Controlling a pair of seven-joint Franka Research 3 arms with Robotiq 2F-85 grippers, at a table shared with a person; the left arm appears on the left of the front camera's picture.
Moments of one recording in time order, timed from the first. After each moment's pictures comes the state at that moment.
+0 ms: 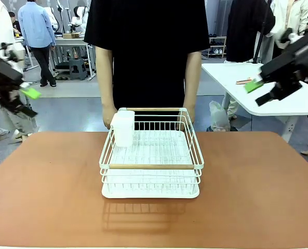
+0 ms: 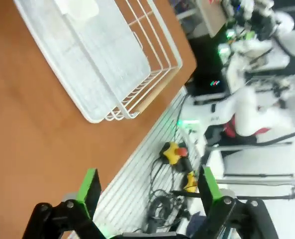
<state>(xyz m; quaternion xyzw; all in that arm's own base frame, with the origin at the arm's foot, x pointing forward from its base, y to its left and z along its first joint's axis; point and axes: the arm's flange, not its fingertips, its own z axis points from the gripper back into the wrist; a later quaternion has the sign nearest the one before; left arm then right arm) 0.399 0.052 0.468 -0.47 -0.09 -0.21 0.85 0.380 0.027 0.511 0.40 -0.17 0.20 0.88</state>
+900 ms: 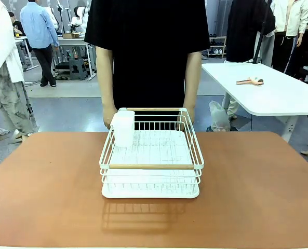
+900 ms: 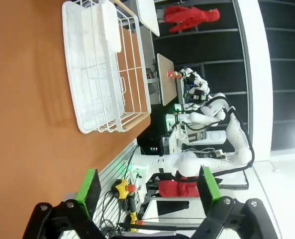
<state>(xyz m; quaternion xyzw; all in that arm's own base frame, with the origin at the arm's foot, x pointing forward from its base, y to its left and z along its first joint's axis) 0.359 0.197 0.416 -0.60 -0.13 0.00 0.79 0.358 -0.182 0.424 0.62 -0.14 0.01 0.77</state>
